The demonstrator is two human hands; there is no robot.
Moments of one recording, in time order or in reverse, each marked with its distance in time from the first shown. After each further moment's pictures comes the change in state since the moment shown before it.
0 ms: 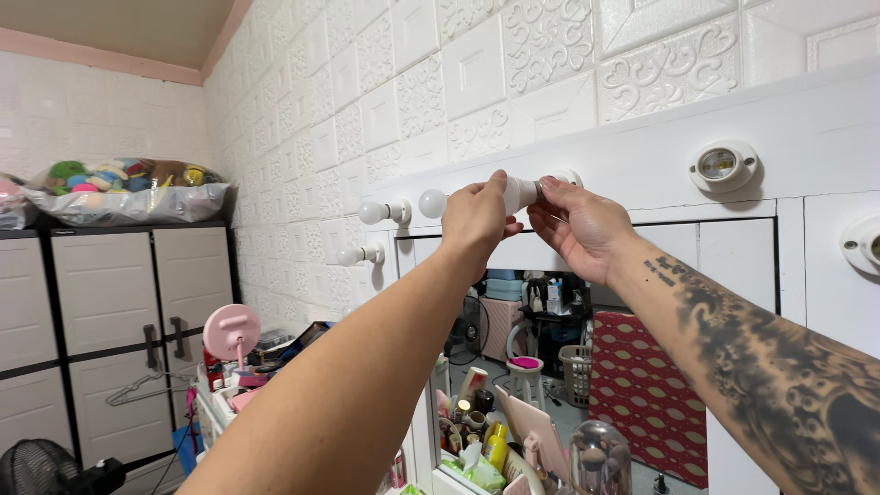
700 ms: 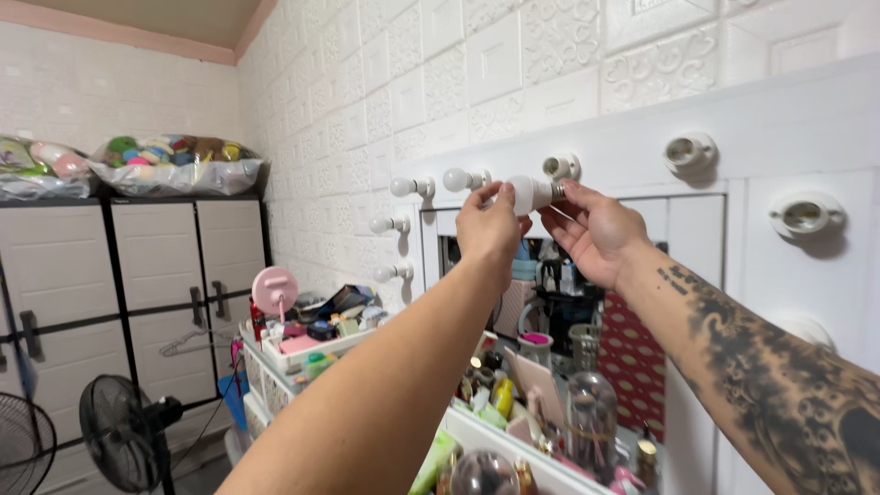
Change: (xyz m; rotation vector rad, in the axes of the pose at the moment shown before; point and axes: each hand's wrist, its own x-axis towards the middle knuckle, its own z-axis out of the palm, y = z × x) left_hand -0.133 0.026 0.006 -0.267 0.199 -0.046; right_hand -0.116 -0.024 0.022 0.070 0.047 0.053
